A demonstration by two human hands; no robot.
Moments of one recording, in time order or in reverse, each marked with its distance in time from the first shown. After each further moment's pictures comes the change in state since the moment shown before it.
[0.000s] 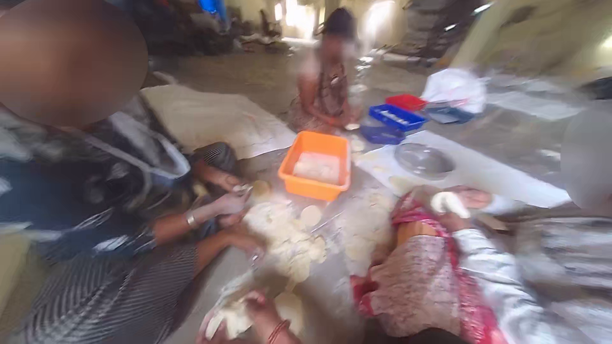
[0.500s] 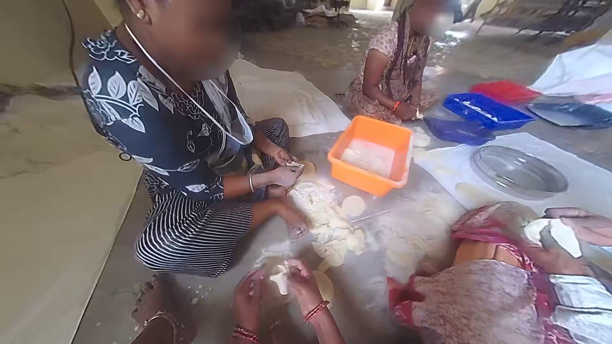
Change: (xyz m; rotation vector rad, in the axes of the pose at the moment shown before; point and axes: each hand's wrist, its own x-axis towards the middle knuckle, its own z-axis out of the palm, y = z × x) left_hand 0.000 0.027 0.020 0.882 0.183 -0.015; right_hand -0.006 -0.004 -0.016 0.214 -0.066 0.107
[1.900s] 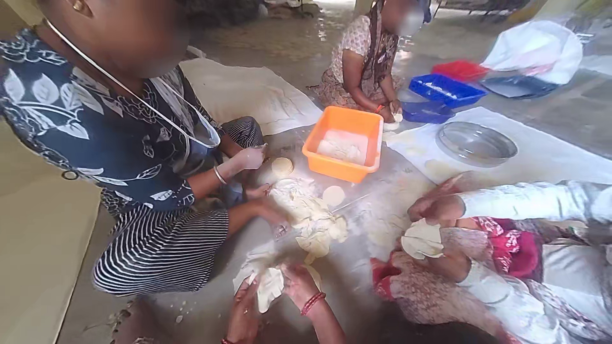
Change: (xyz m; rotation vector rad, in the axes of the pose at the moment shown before) left_hand -0.013 0.021 0.015 -0.748 -0.238 -0.272; right_hand -0.008 -0.010 -0.015 0.228 0.145 0.215
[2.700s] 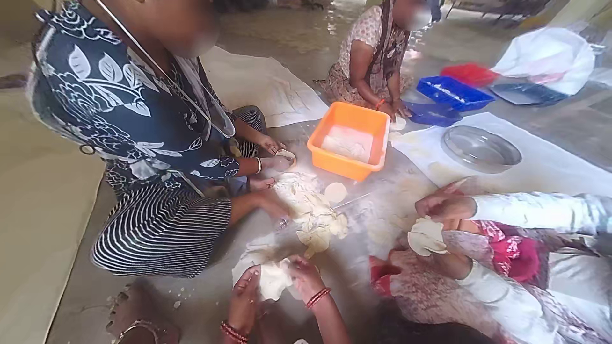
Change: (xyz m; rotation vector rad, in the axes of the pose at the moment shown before) left_hand -0.003 0.003 0.000 0.274 -0.019 0.002; right_hand -0.011 -0.008 -0.011 -0.011 -0.036 -0.118
